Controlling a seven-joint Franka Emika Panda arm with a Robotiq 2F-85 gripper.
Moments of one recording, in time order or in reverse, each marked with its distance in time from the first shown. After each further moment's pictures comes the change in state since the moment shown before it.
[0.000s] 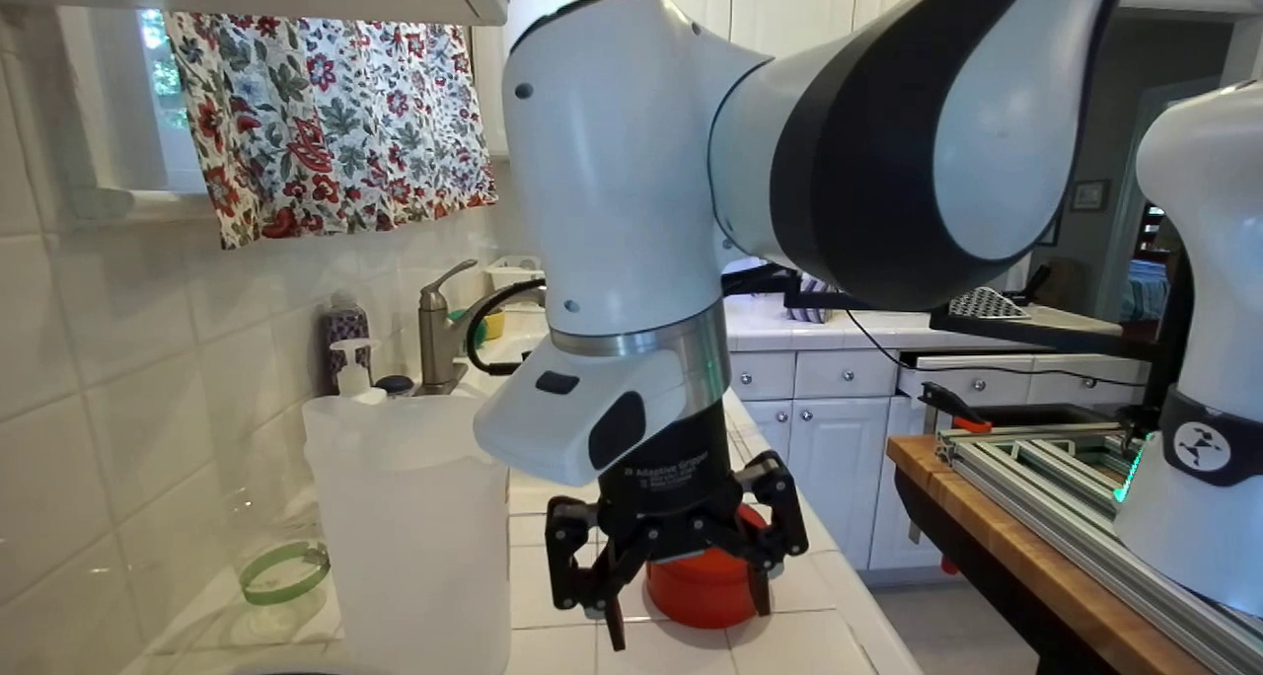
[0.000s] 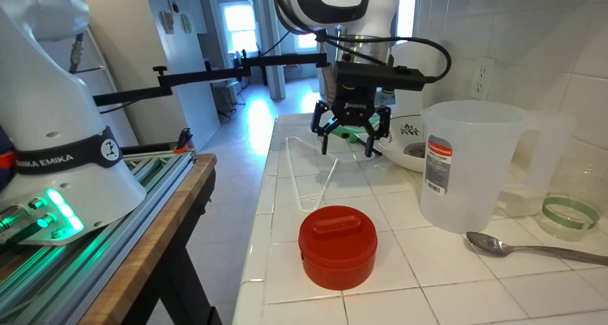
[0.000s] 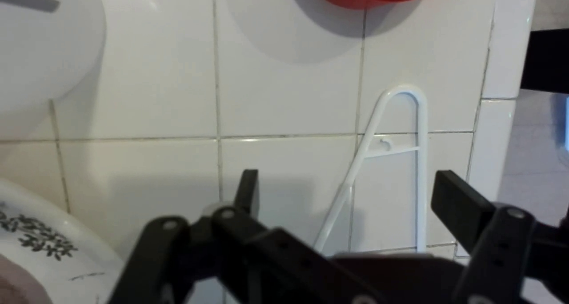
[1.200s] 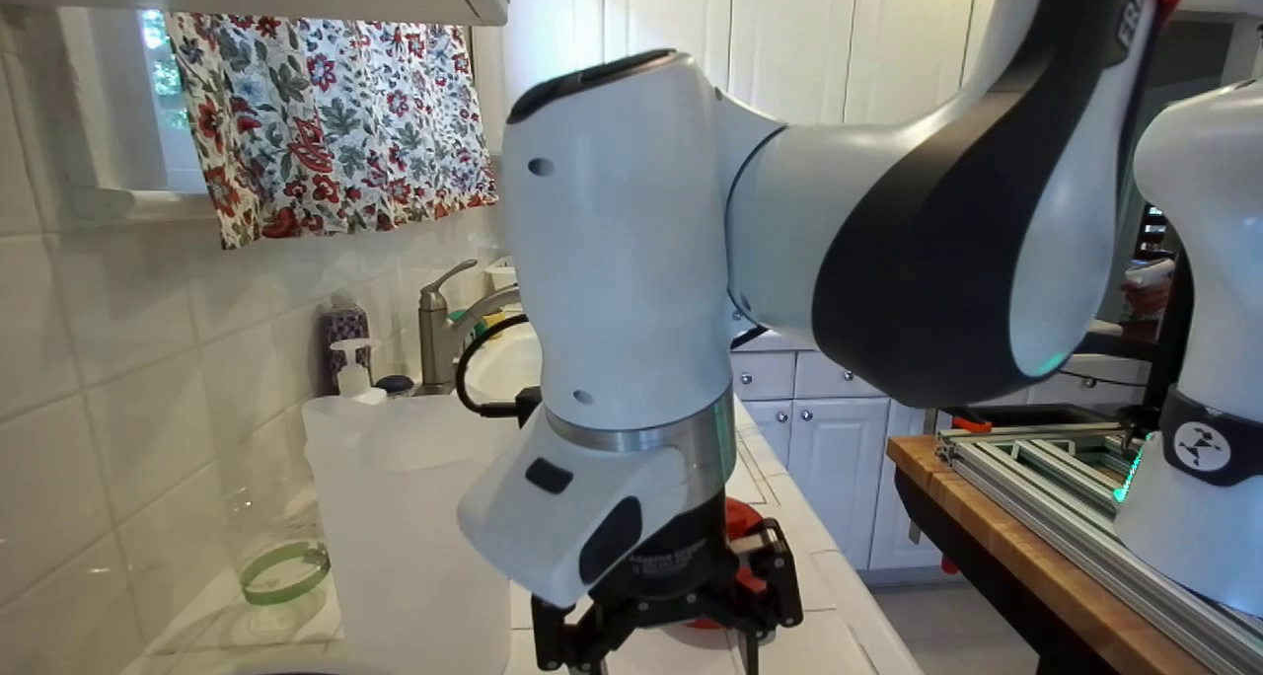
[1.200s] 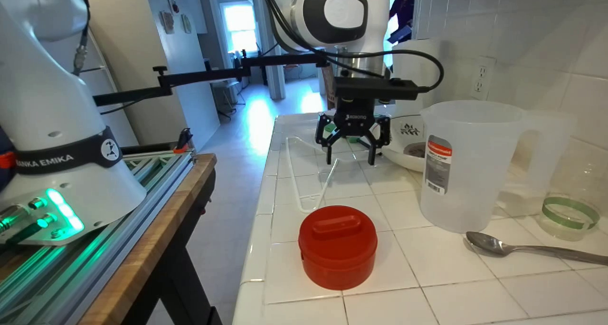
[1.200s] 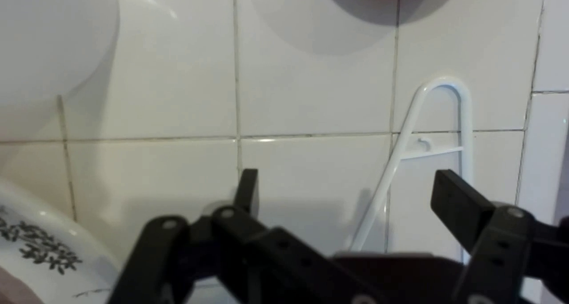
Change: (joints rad) arm 0.036 0.084 0.001 0.025 -0.139 0.077 0.183
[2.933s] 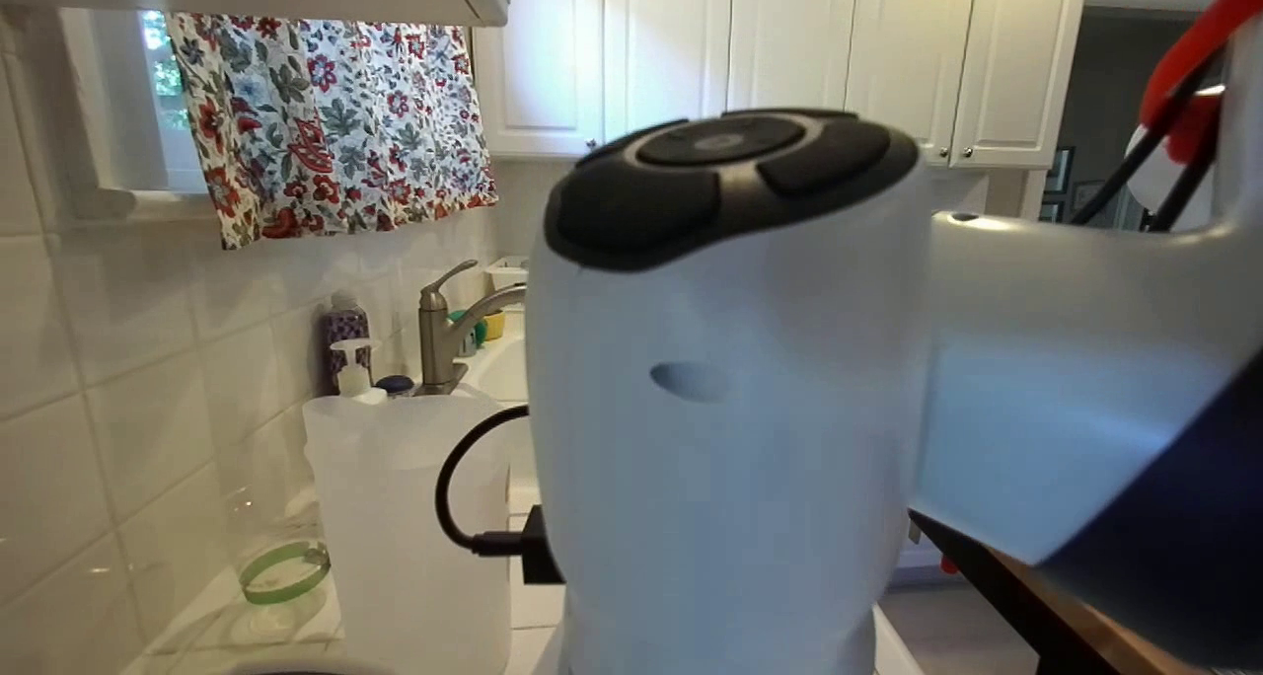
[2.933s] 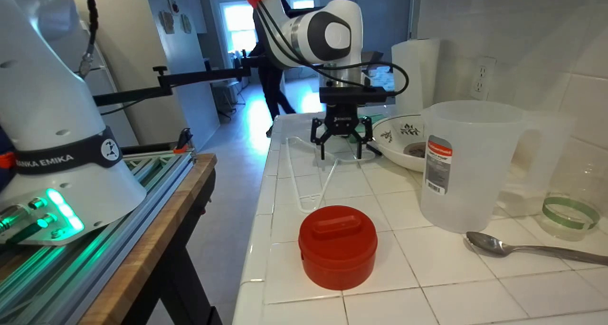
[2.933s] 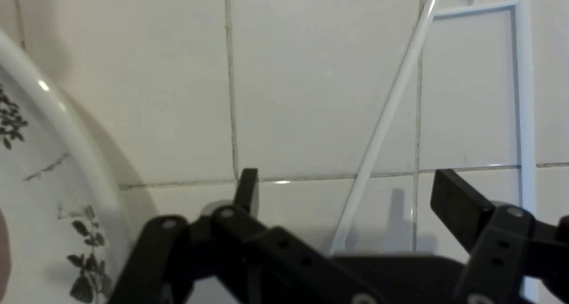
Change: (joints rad) arm 0.156 0.116 0.027 0.069 -0.122 0.050 0.325
